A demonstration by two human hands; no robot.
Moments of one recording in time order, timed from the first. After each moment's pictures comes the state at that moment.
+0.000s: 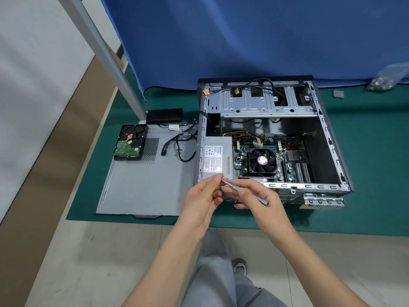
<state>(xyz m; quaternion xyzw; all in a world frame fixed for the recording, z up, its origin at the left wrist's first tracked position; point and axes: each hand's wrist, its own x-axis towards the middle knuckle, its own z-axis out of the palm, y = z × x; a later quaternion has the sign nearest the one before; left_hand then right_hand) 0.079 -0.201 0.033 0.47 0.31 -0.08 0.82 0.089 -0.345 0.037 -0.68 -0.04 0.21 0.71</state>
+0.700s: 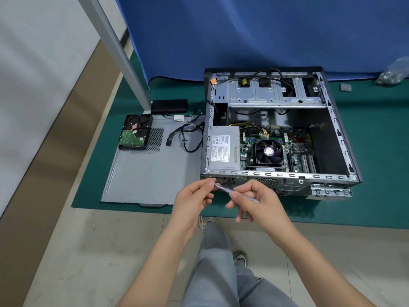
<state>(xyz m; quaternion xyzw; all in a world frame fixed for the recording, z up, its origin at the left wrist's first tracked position) 0.046 -0.166 0.002 0.53 0.31 -0.06 0.79 0.073 -0.330 0.029 -0.66 0.03 0.27 0.70</state>
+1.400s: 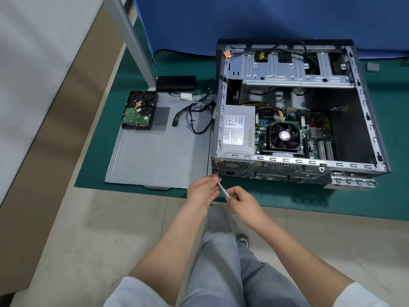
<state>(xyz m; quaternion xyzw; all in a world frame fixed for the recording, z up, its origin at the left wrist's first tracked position) 0.059 -0.165 -0.071 0.46 0.48 -0.11 0.74 0.061 -0.291 -0.069 -0.82 0.01 0.36 0.45</state>
